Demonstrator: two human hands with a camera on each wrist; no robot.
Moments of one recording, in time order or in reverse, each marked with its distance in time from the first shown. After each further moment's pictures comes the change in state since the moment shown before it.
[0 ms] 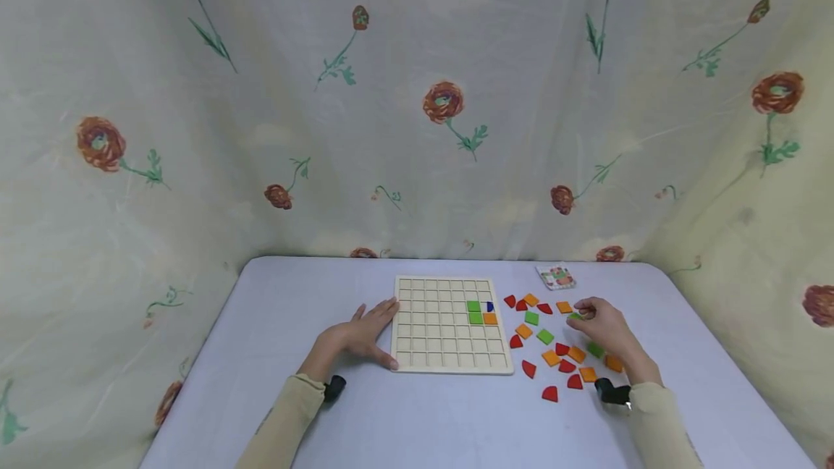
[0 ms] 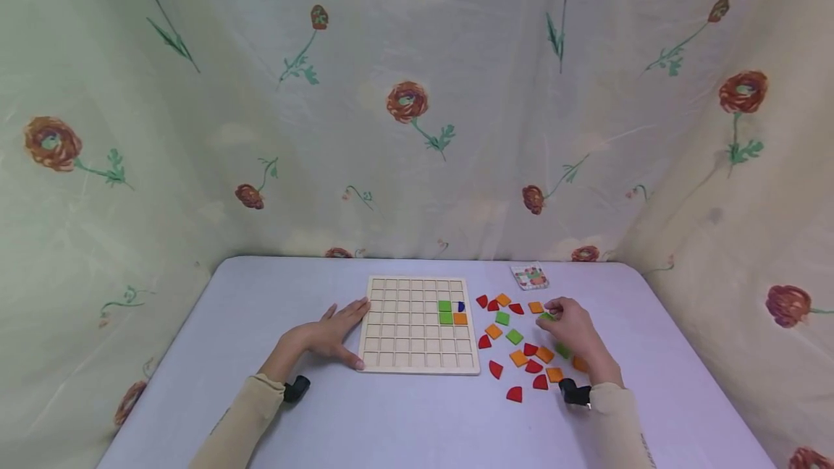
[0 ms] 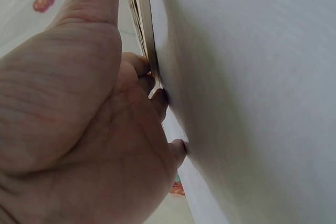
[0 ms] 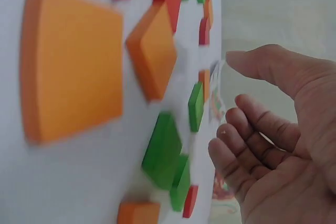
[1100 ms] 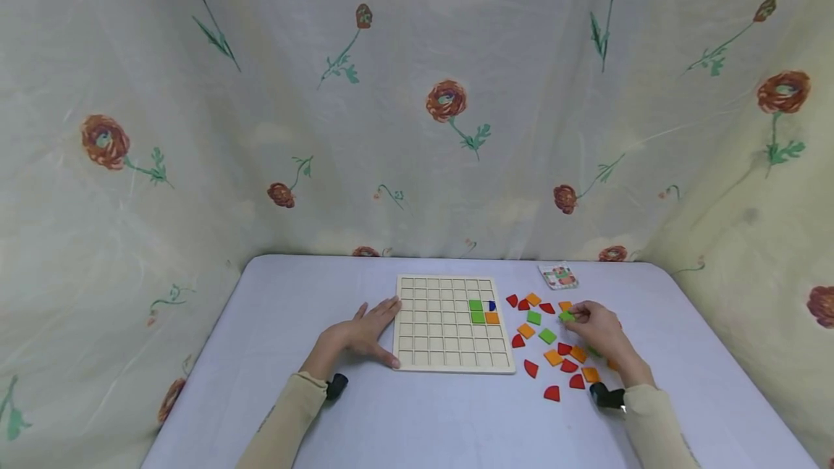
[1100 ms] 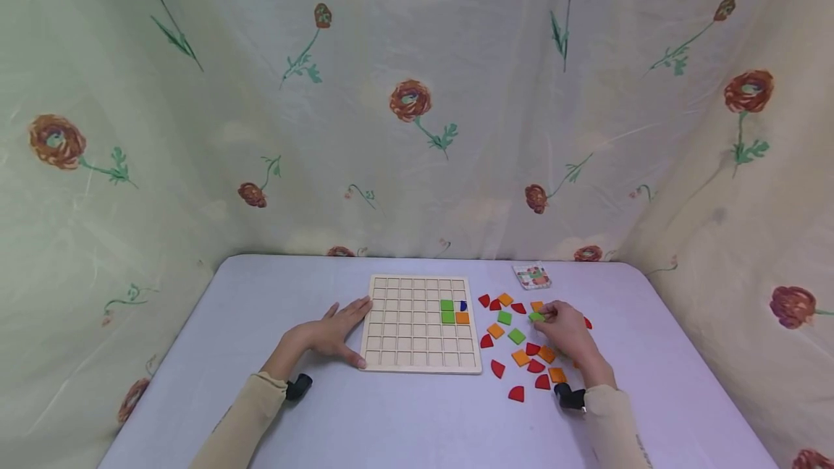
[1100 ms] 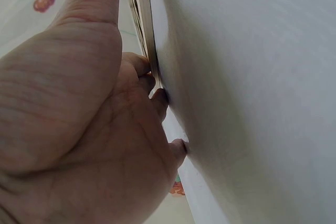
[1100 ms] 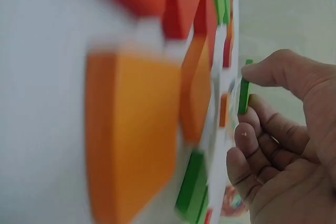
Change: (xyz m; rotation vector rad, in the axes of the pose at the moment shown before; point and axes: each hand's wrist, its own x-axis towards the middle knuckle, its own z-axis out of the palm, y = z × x) left_hand -0.001 -0.003 0.003 -0.007 0.009 0.006; right_hand 0.001 -0.001 0.015 0.020 0.014 0.001
